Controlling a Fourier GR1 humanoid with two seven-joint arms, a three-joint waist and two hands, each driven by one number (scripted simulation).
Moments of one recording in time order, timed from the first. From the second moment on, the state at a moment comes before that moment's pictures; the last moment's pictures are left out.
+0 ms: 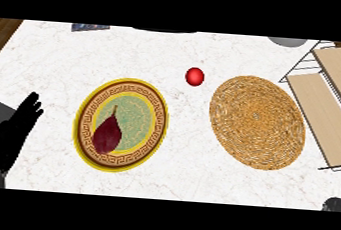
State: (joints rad) left arm 0.02 0.35 0.12 -1.41 0.13 -0.03 0.09; right arm -0.95 -0.24 -0.70 -1.81 1.56 0.16 1.01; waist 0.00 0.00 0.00
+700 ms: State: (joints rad) left arm 0.04 0.35 0.15 -1.43 0.13 -0.02 0.11; right arm -1.08 -0.25 -0.56 -2.36 1.76 0.53 0.99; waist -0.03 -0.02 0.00
